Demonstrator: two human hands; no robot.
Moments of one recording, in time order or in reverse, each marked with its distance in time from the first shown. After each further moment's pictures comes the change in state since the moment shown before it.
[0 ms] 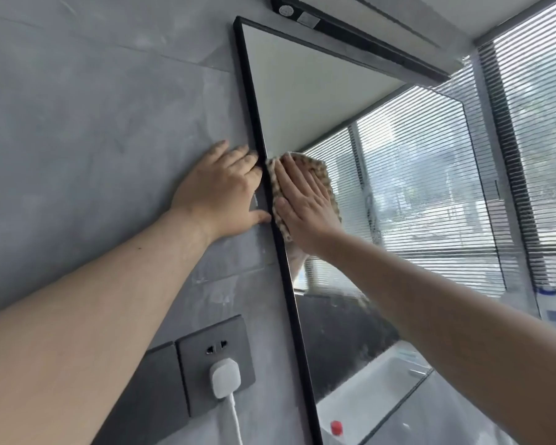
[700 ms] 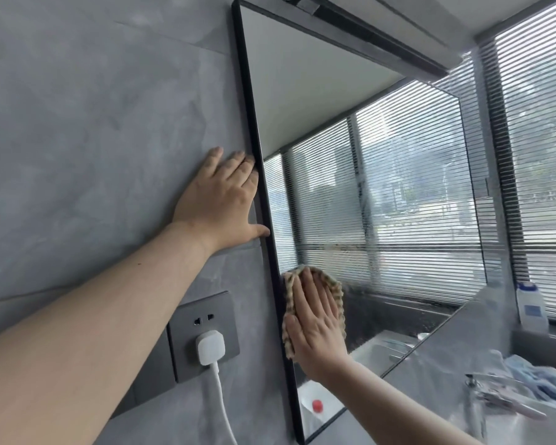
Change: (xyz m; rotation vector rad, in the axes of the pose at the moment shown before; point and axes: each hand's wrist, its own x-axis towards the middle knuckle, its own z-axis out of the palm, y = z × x) left_hand -0.028 0.034 0.005 0.098 -0.119 -0.084; right_hand -0.201 0.004 0.076 0.020 -0.042 0.146
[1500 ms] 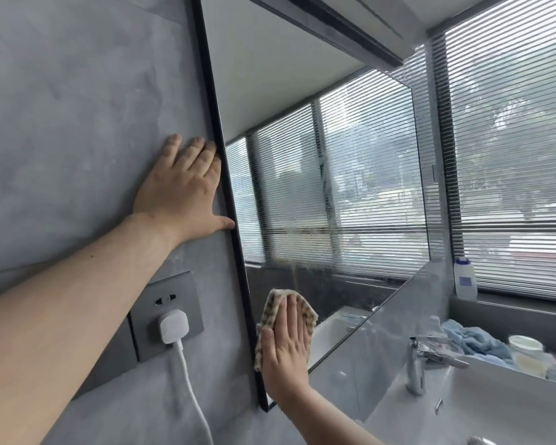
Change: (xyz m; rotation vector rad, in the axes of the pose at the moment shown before) left_hand -0.007 0.011 0.010 0.013 -0.006 -0.032; right_hand -0.074 -0.020 0.018 0.133 -0.135 0.455
